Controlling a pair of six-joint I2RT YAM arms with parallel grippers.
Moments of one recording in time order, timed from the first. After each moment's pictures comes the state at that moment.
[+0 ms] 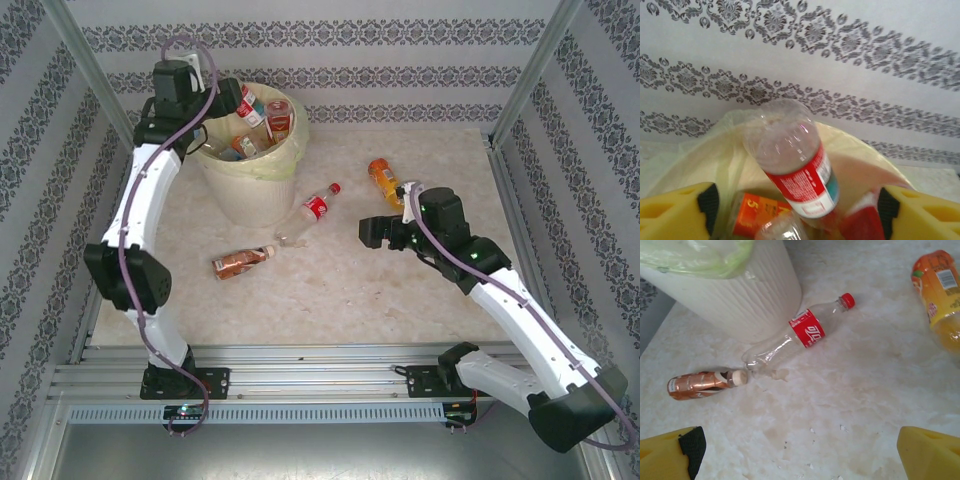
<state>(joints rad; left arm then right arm) -0.07 1.78 1.95 -0.51 0.10 -0.32 0.45 1.01 0.99 -0.59 -0.15 0.37</state>
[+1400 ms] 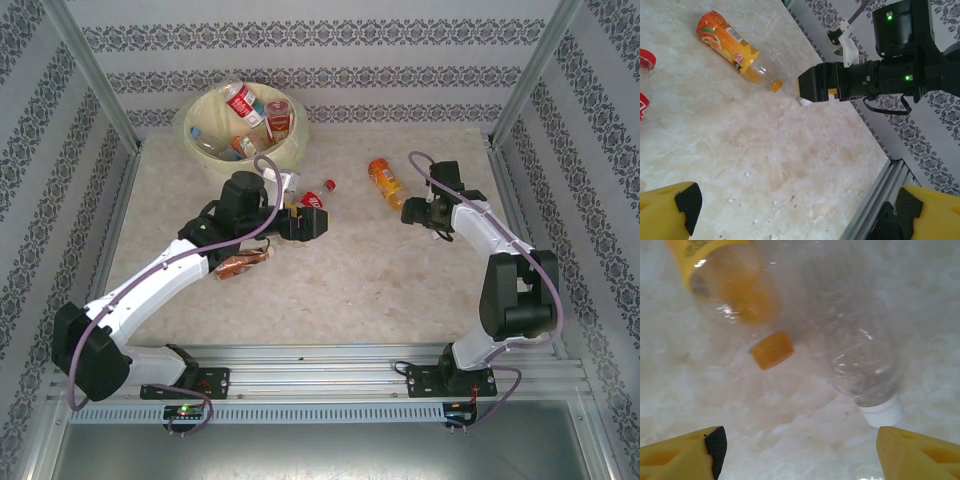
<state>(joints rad) -0.58 1.31 1.11 -0.27 0.40 -0.48 0.04 1.61 1.12 -0.58 0.00 0.27</state>
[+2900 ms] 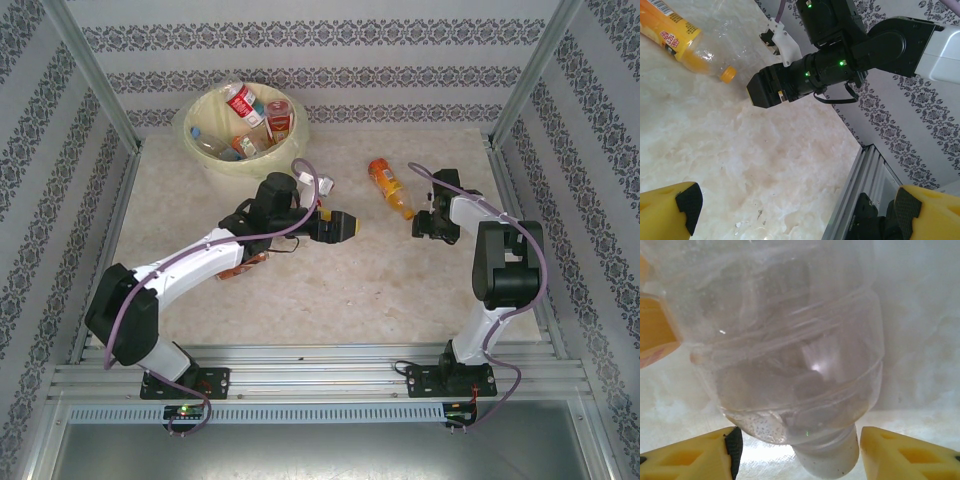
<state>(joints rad) -0.64 1.54 1.14 -0.02 0.54 -0.53 -0.02 1.82 1.15 -0.61 0.02 0.14</state>
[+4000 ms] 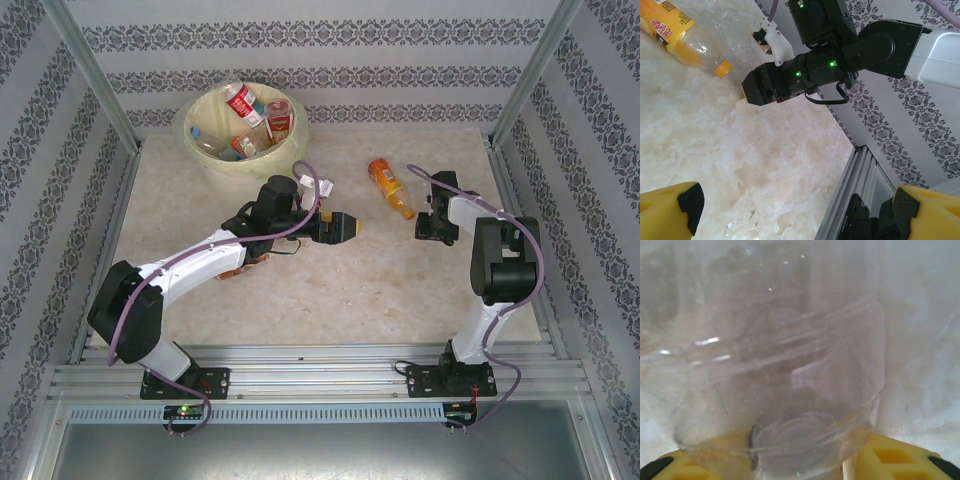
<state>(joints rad) -0.64 1.56 1.11 0.04 0.56 -0.58 -0.02 1.86 1.15 -0.59 0.04 0.15</state>
